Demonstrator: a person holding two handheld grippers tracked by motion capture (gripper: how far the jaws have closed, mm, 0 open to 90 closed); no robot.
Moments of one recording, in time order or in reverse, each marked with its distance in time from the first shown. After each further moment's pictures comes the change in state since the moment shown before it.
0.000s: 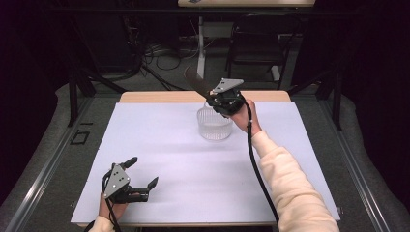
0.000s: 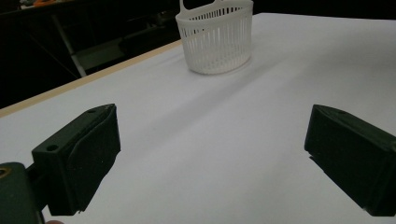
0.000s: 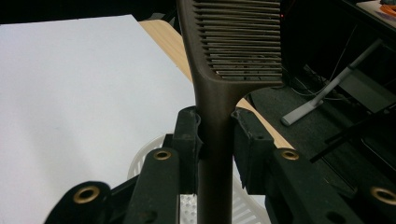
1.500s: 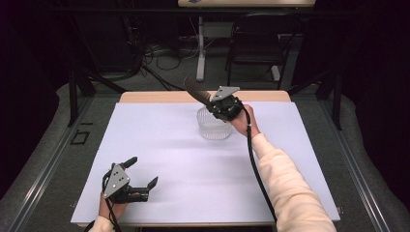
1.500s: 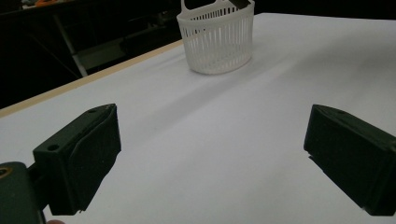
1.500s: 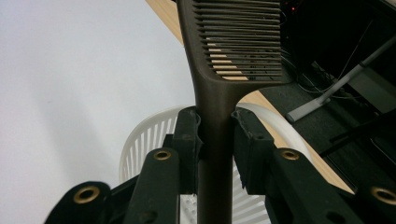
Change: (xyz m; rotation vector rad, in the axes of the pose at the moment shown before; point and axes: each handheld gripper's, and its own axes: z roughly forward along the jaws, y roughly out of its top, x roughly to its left) left arm 0.000 0.000 0.000 0.000 0.004 0.002; right arm 0.003 -0.025 0.020 0.030 0.028 -0.044
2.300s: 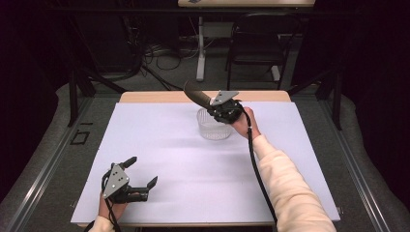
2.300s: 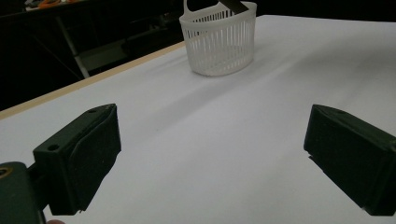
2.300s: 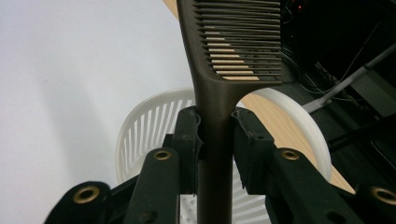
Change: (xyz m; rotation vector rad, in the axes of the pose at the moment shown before) left arm 0.001 0.000 -0.001 -0.007 0.007 -0.002; right arm 0.002 -0.012 0.006 0.016 0.012 -0.045
